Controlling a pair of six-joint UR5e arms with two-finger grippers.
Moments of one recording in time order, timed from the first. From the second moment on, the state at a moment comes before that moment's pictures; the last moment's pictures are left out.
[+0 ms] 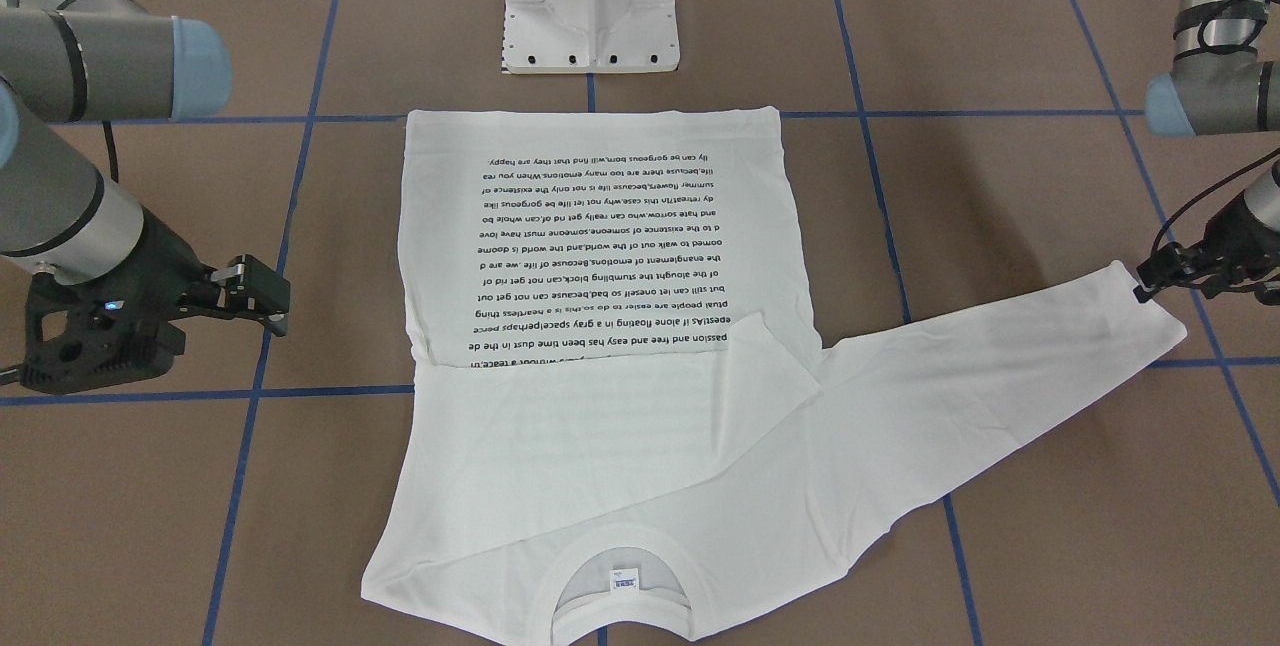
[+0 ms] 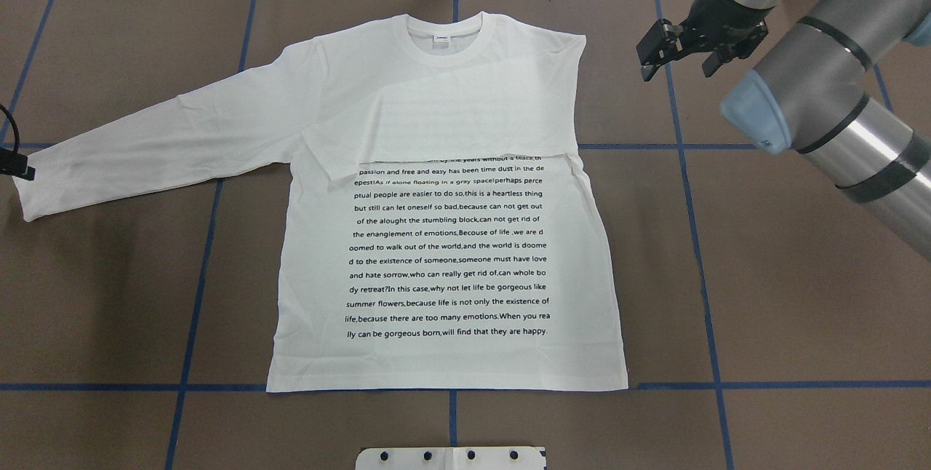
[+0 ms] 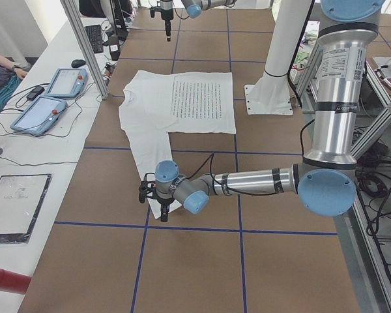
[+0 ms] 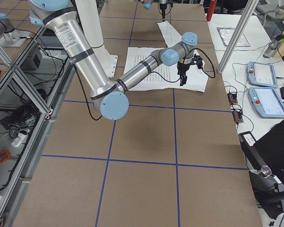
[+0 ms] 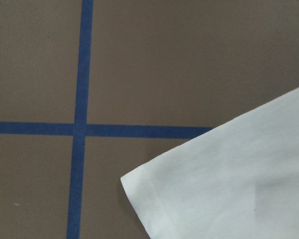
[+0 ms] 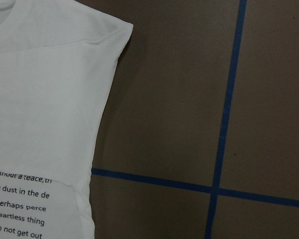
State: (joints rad) left arm -1.16 -1.60 -1.32 -2.31 -2.20 -0.67; right arm 1.06 -1.05 1.67 -1.63 2.27 0.60
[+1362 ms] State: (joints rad) left arm -1.13 -1.62 -1.26 -2.32 -2.20 -0.66; right arm 1.09 -1.09 1.70 -1.64 2.30 0.58
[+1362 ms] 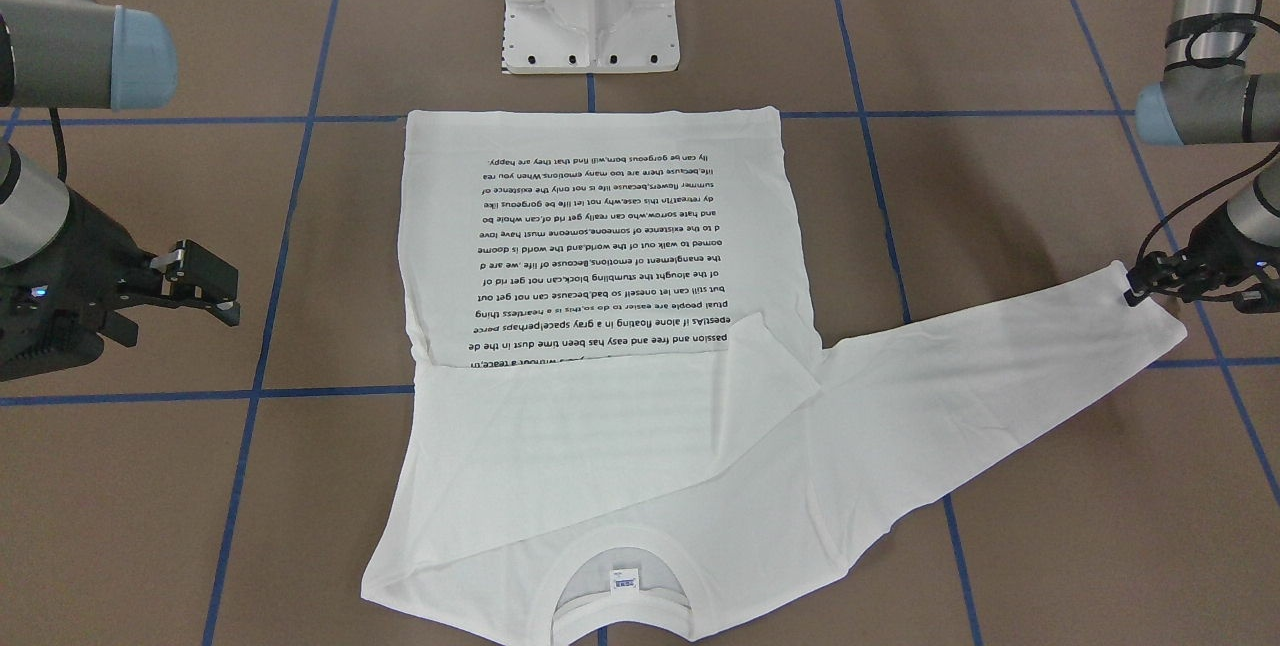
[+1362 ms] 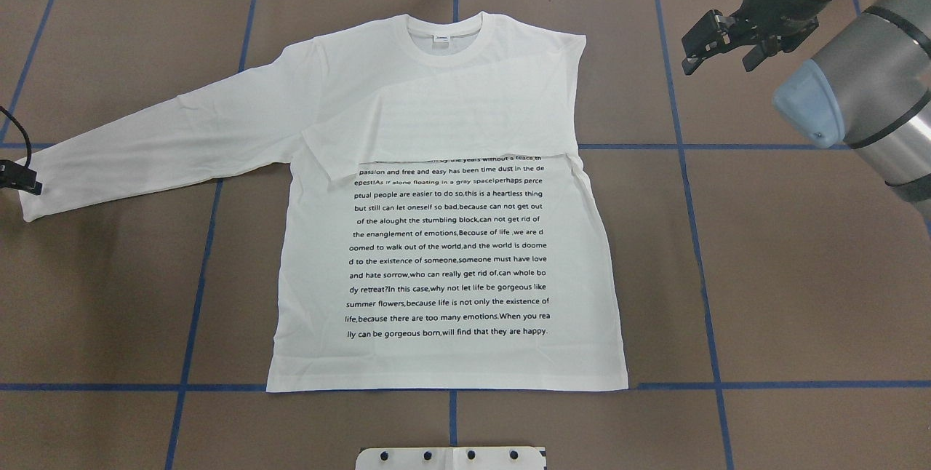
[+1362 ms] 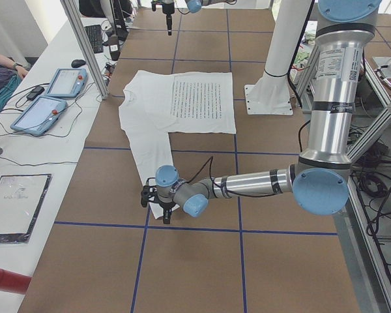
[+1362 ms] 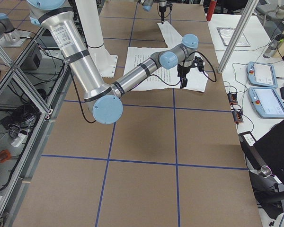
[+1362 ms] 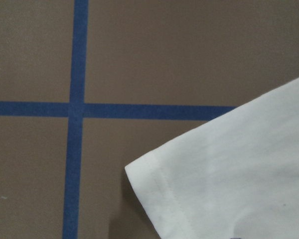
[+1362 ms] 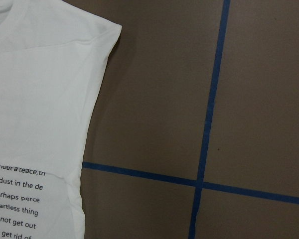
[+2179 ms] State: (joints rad) left arm -1.12 -1.63 -1.27 -2.32 -2.19 -0.67; right arm 1.09 -1.09 1.70 -1.64 2.30 0.58
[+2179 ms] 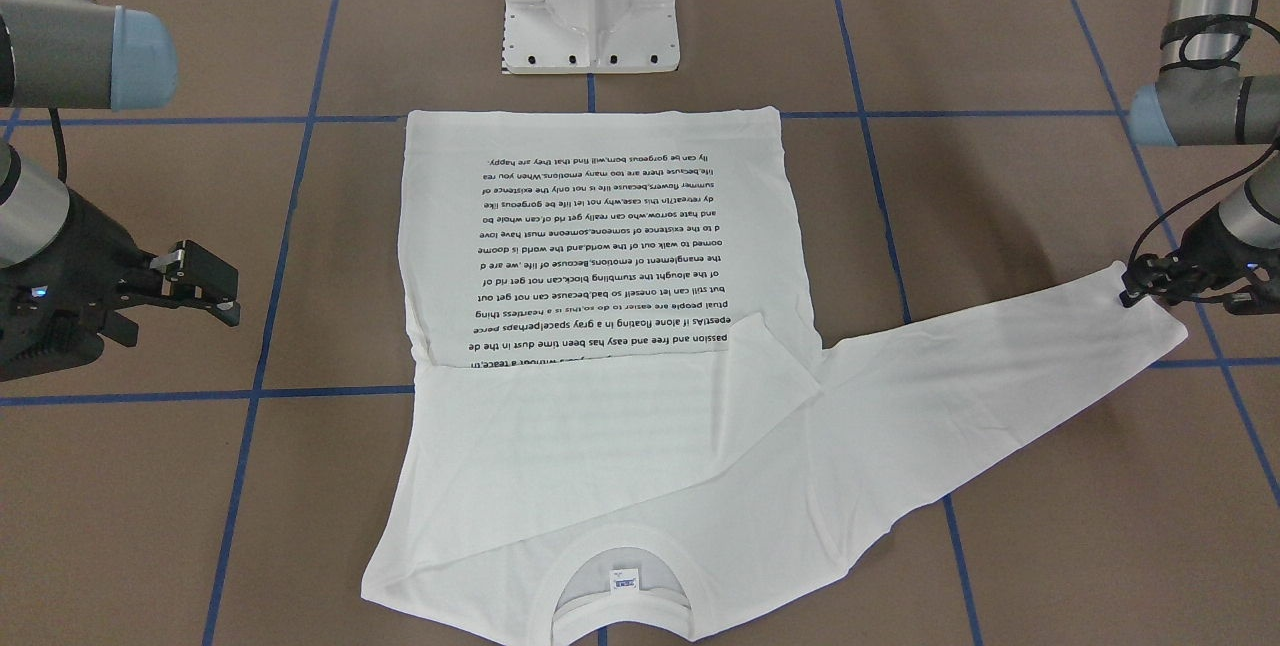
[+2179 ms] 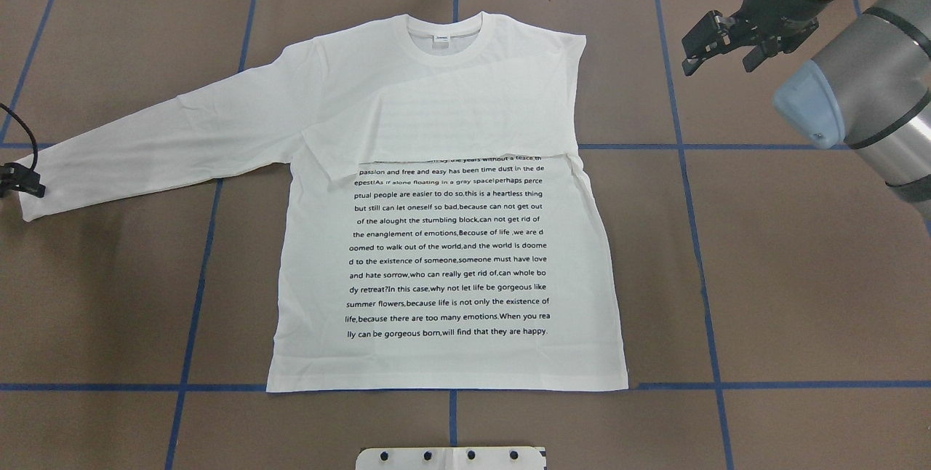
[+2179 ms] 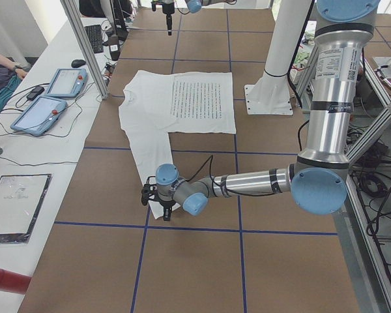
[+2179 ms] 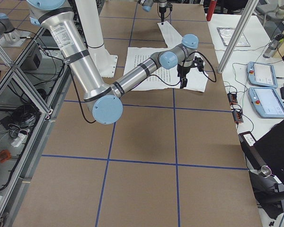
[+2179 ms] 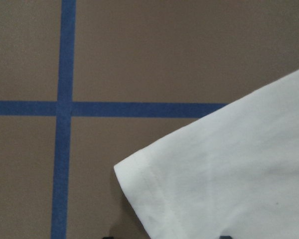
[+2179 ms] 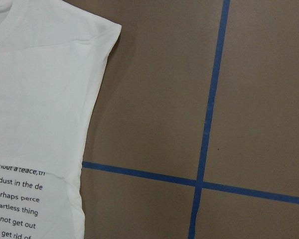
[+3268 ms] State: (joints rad) left arm -1.12 -1.62 -1.43 -2.26 -2.20 -0.66; right arm 1.11 -1.13 1.72 -1.64 2.30 0.58
